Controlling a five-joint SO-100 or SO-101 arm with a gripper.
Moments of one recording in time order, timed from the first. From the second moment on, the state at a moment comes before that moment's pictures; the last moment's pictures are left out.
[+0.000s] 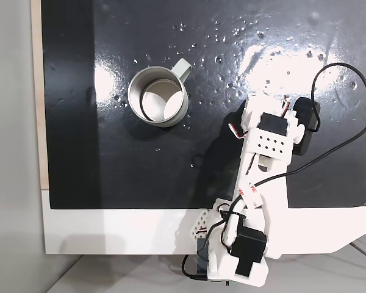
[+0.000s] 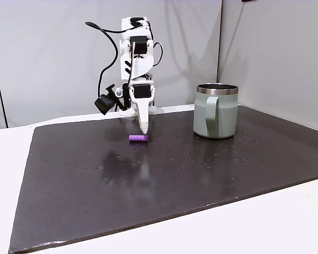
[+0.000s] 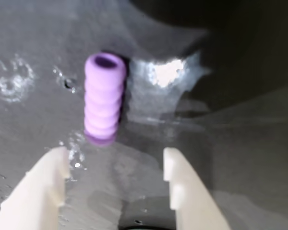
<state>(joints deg) 12.9 97.5 116.2 55.8 -3.8</state>
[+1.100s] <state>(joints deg) 10.5 98.1 109.2 63.5 -8.2</state>
